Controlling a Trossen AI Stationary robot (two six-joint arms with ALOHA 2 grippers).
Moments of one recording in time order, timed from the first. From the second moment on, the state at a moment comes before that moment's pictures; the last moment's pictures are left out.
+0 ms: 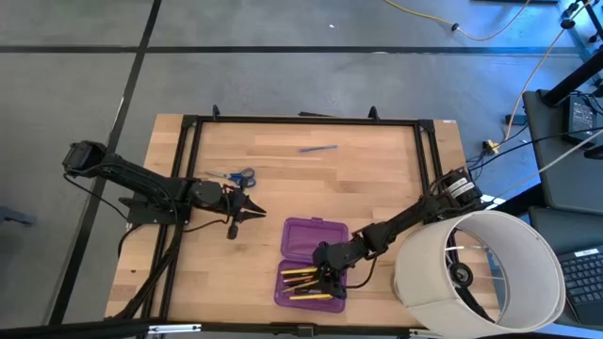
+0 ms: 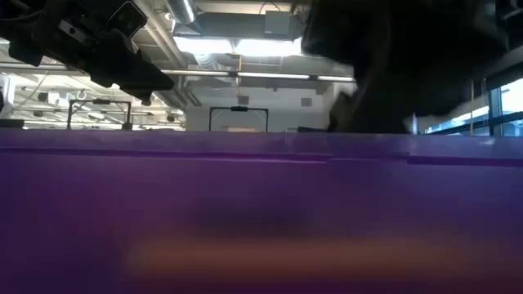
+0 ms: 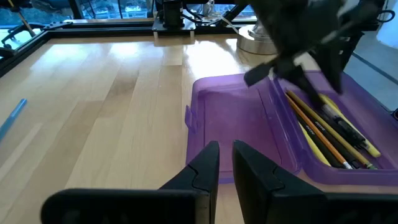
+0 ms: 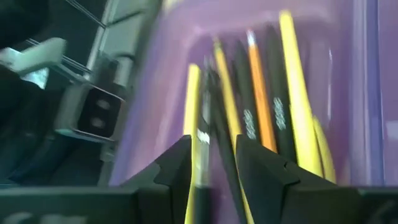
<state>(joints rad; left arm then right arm) -0.18 0.98 0.28 0.37 -0.09 -0.07 0.45 1.91 0.98 0.30 -0.16 0.58</state>
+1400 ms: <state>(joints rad) -0.18 0.98 0.28 0.37 -0.09 -0.09 0.30 0.85 0.15 0.31 0.28 0.26</state>
